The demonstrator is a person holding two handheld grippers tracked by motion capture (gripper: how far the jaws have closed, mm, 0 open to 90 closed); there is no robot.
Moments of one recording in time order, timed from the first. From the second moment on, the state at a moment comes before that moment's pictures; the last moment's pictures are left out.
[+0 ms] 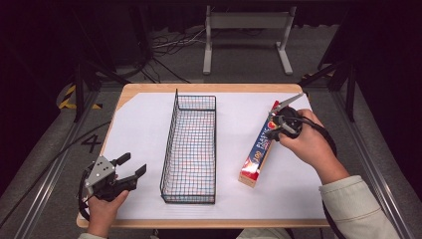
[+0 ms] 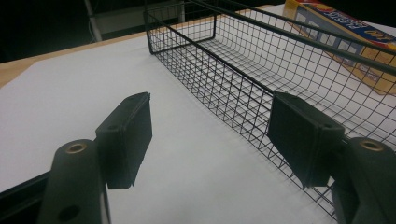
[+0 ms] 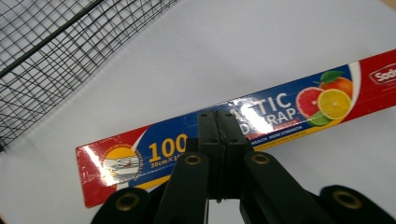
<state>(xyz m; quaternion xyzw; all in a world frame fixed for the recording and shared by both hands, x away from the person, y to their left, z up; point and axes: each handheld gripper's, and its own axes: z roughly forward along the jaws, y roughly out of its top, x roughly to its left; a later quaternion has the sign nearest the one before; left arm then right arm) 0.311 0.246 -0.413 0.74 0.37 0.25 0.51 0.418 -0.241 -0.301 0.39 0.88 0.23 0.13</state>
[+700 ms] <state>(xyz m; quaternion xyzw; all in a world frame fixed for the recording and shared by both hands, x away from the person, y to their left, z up) 0.311 0.246 -0.414 0.74 0.38 0.25 0.50 0.436 -0.201 -0.331 0.38 0.90 0.20 0.10</state>
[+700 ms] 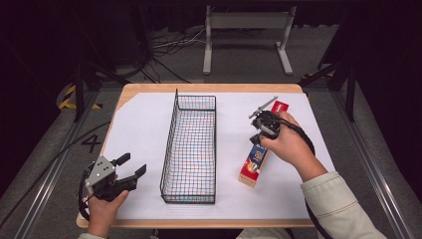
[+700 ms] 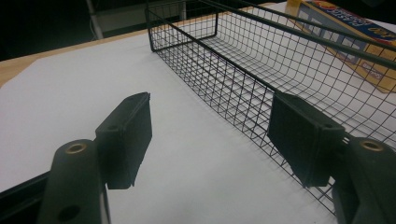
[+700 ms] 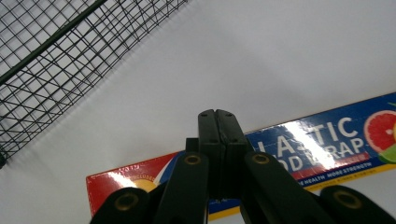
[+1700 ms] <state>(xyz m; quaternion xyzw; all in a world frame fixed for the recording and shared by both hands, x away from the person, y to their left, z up) 0.311 0.245 -0.415 0.74 0.37 0.25 0.50 0.448 -0.175 -0.394 0.38 0.91 0.17 0.06</state>
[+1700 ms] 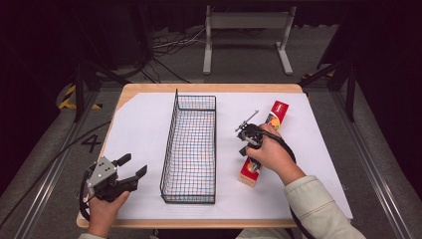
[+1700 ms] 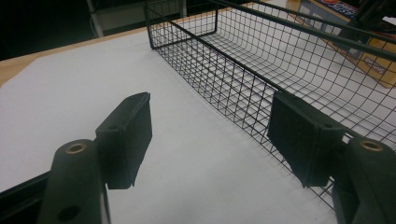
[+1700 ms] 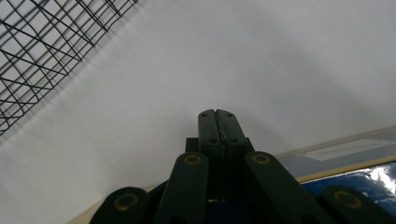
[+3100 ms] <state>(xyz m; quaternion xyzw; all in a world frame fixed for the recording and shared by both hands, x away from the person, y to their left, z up) 0.310 0.246 -0.415 0.74 0.38 0.25 0.50 0.414 -0.196 -0.390 0.36 0.93 0.06 -0.01</state>
